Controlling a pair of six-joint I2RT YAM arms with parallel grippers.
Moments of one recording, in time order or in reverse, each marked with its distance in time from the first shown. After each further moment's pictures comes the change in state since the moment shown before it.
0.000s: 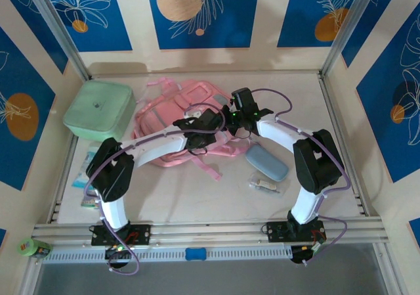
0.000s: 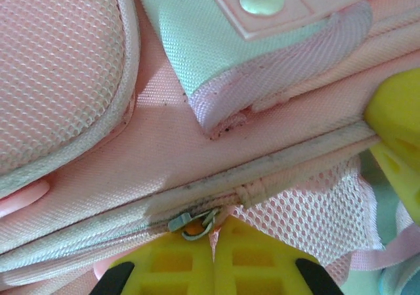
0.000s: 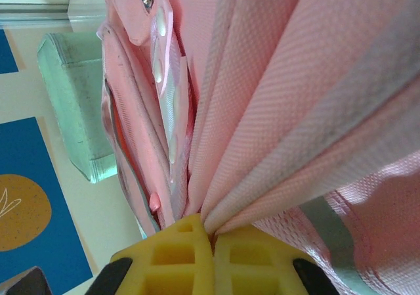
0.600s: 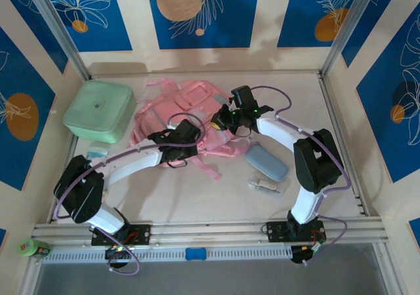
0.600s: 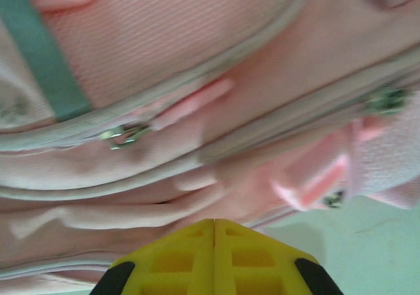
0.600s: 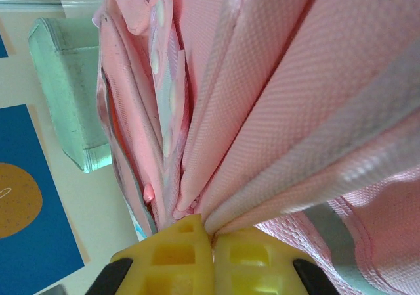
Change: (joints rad) left arm 0.056 -0.277 -0.323 0.037 0.086 0.143; right arm -0.004 0.007 0.048 -0.077 -0.017 -0.053
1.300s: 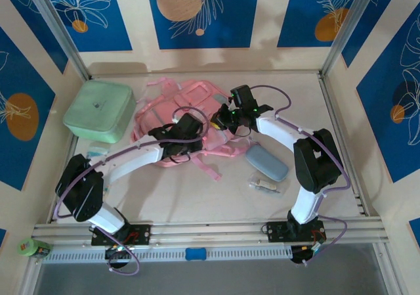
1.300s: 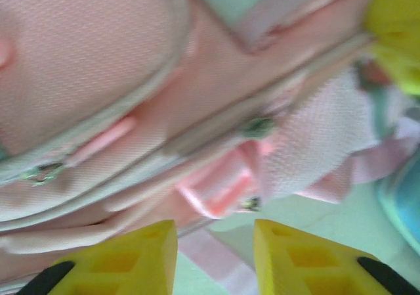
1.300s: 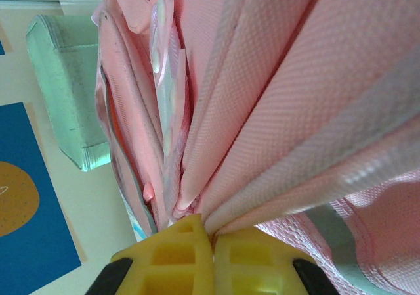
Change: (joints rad) left arm -0.035 0.027 0.117 0.009 0.034 0.043; right arm 0.006 0.003 0.016 -0.020 0.006 -0.010
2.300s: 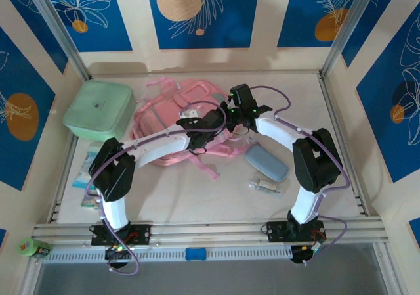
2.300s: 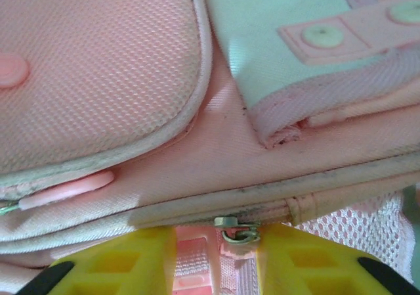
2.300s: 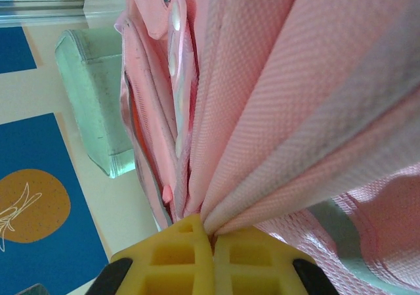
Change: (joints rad) left arm -0.051 0.272 0.268 -0.176 -0.330 -0.311; right arm 0.003 0.005 -0.007 0.081 -0.019 0.098
